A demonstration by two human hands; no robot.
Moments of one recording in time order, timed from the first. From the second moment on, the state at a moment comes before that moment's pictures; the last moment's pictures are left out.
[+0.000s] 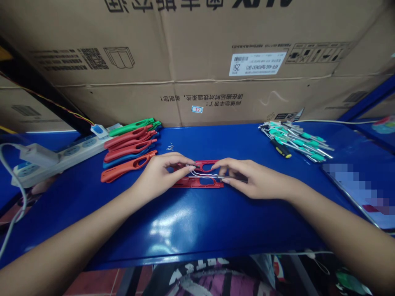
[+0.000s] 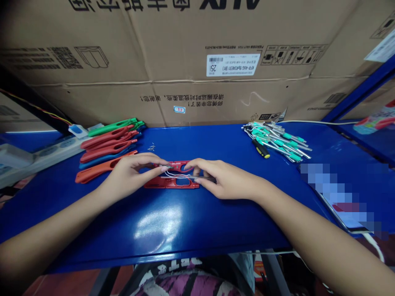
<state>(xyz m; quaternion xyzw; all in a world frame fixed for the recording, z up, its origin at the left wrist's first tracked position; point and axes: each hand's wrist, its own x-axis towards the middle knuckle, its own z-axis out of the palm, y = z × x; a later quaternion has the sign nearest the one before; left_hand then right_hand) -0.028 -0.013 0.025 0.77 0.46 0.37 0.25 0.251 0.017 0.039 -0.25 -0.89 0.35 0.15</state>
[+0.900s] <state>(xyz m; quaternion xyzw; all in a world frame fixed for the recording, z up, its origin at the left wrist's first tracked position) -0.036 -0.011 0.027 0.85 0.40 0.24 0.25 0.256 0.024 0.035 -0.26 -0.94 0.18 0.09</state>
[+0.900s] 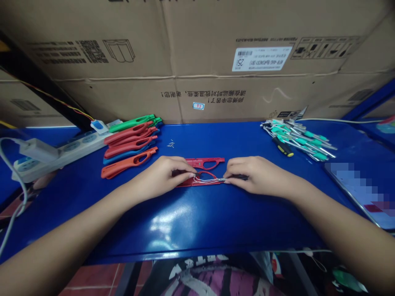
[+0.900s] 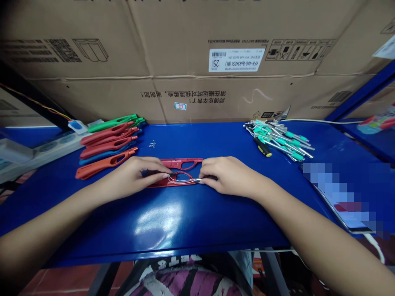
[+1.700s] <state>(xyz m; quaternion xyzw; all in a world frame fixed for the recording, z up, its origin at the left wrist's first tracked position) -0.035 -0.010 0.022 0.82 0.44 0.24 0.27 0.250 0.014 0.034 -0.21 -0.98 0.02 0.05</state>
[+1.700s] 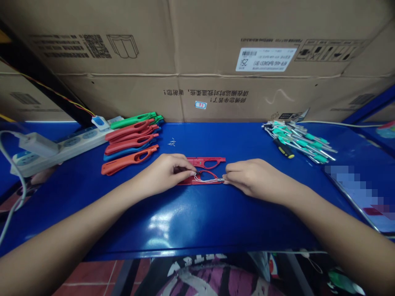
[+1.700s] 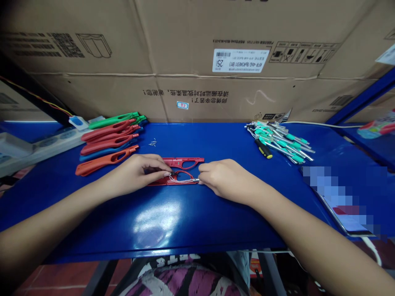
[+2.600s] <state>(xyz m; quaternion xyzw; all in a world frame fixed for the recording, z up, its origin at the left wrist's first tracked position) -0.031 -0.018 0.033 0.84 0.44 0.20 0.26 0.249 0.012 0.041 -0.25 -0.97 0.04 0.01</state>
